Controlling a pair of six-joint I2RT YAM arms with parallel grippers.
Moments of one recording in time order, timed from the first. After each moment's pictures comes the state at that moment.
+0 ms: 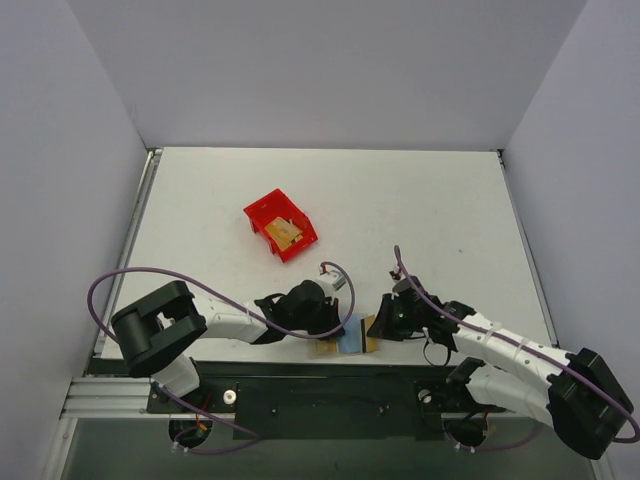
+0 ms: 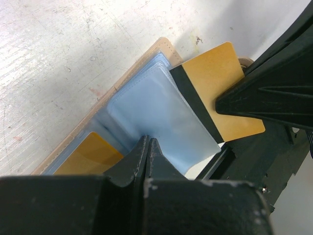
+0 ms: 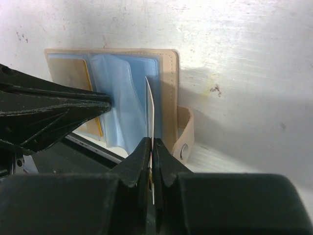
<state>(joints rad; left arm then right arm) -1.05 1.60 0.59 0.32 0.11 -0.65 0.71 0.99 0.35 -0.30 -0.14 0.83</state>
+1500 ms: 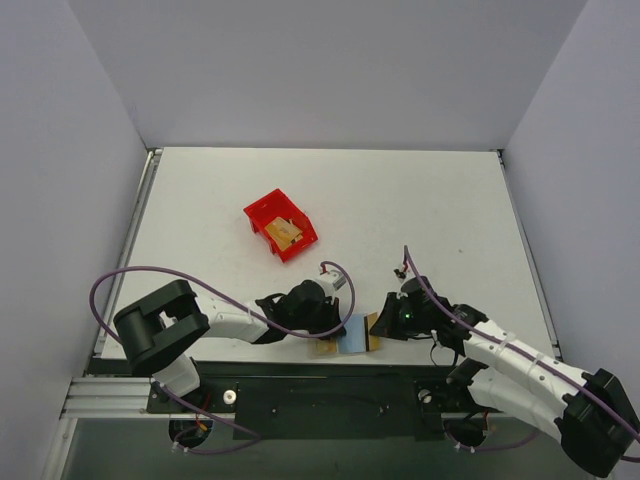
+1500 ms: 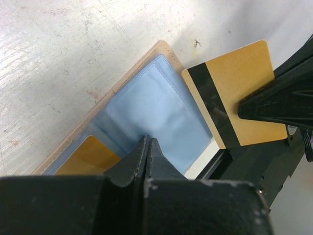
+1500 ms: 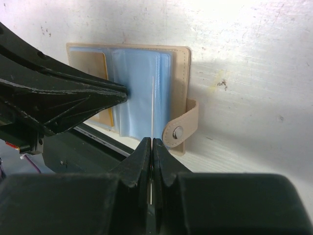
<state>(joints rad) -1.05 1.61 0.59 0.34 0.12 -0.67 0.68 0.88 0.35 -0.34 -0.17 0.80</state>
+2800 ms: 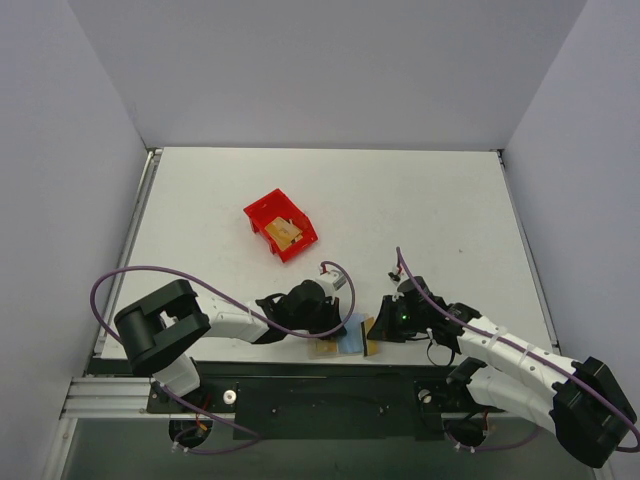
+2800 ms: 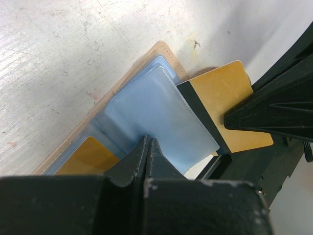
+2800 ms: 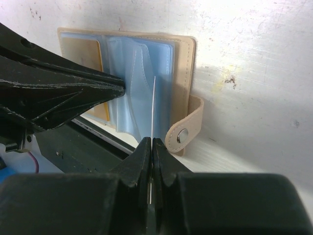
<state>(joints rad) -1.05 1.62 0.59 0.35 0.12 -0.67 0.68 0.96 0.34 -0.30 -0.24 0.77</state>
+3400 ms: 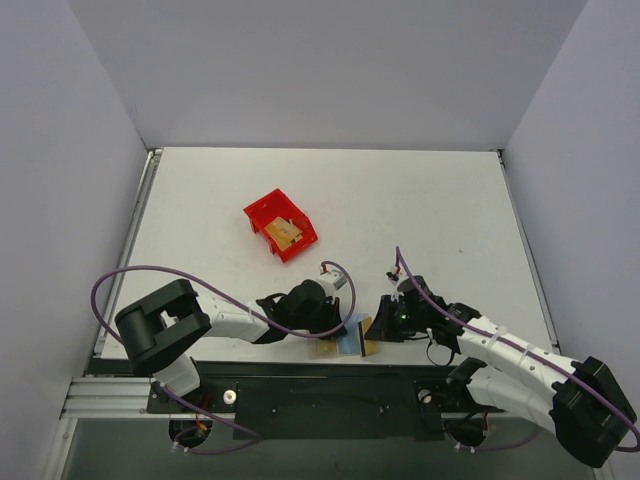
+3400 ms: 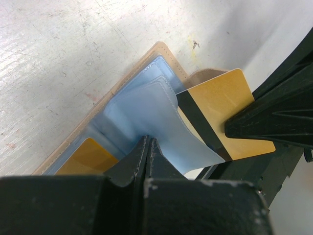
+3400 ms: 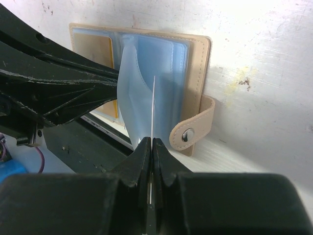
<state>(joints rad) -1.05 1.62 0.59 0.35 0.12 -0.67 0.68 0.96 0.33 -0.27 -0.28 0.77</state>
